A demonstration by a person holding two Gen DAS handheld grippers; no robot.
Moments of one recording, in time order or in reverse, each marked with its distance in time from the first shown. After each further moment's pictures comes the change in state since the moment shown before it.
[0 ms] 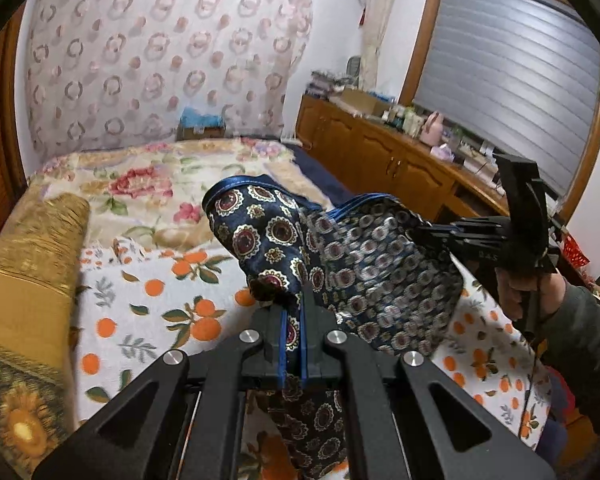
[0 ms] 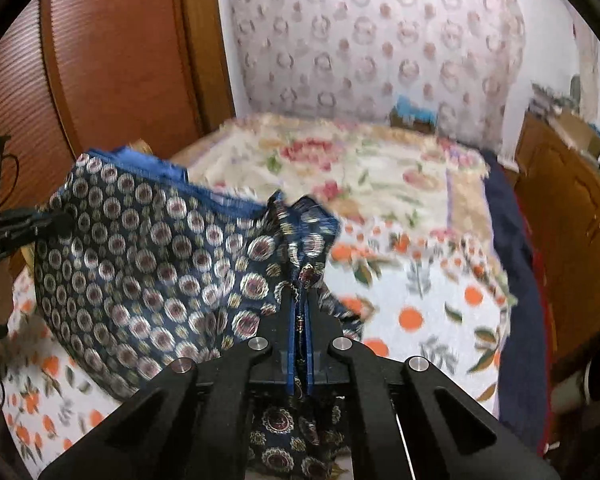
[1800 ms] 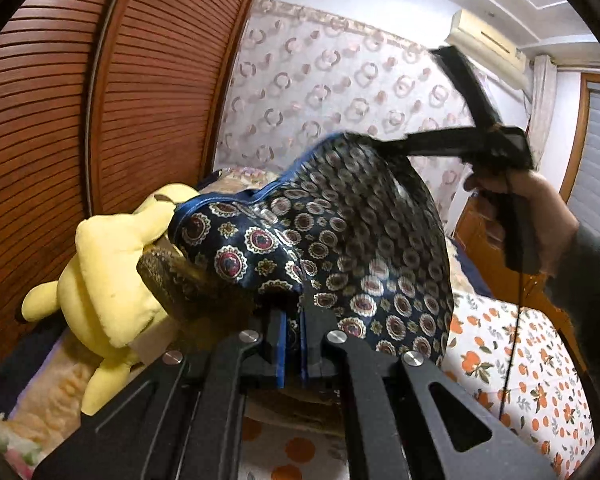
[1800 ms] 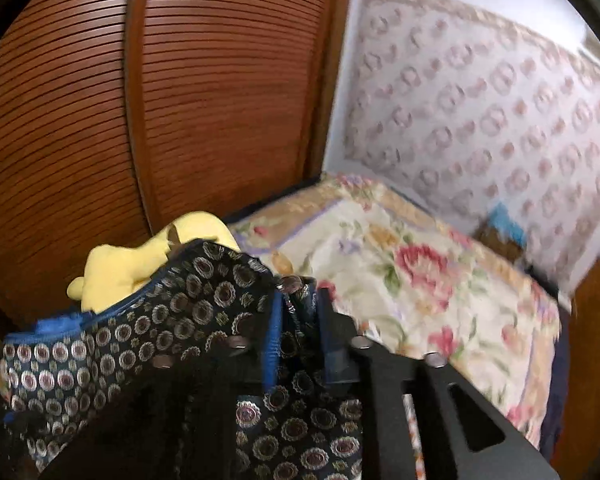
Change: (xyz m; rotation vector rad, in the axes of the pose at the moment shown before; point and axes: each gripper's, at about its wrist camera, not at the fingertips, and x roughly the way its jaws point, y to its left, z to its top) left arm -0.137 0.157 -0.120 -0.375 -0.284 0.528; right arm 0.199 0.235 0.176 -0.336 -0.056 0.113
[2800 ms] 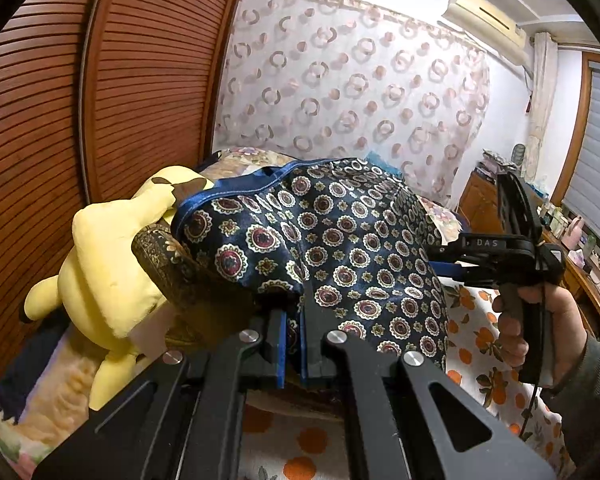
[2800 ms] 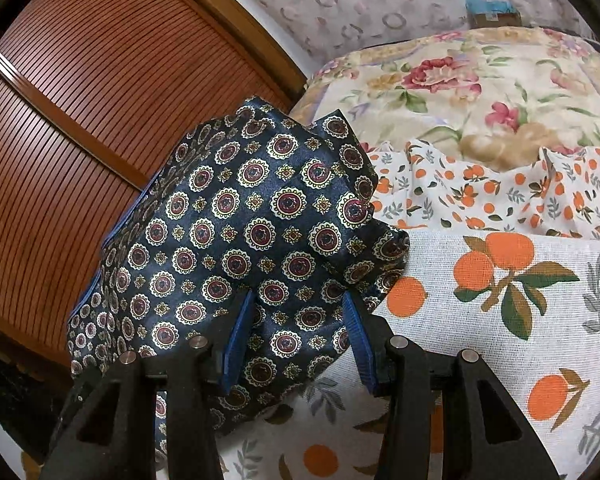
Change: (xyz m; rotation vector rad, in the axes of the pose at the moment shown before) left arm 0.009 -0.002 -0.002 0.039 0.079 0.004; right arm 0.046 -0.069 -0.144 0.683 0.164 0.343
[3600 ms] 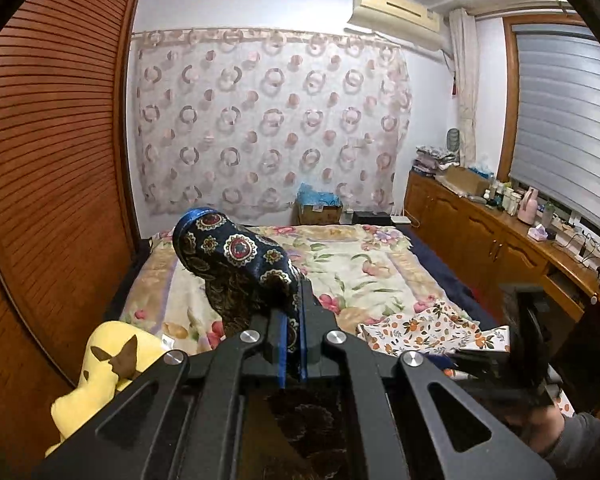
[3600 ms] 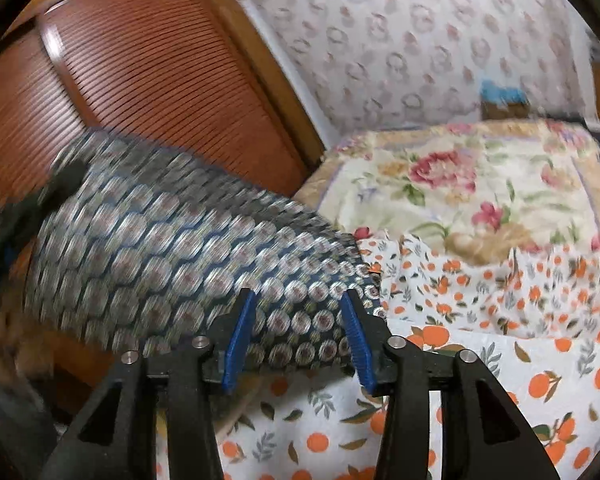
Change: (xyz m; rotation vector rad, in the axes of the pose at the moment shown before) left arm 0.015 -0.102 0.203 0.272 -0.080 -0.175; right arm -0.117 0.044 -0.014 -0.203 -0.218 -0.042
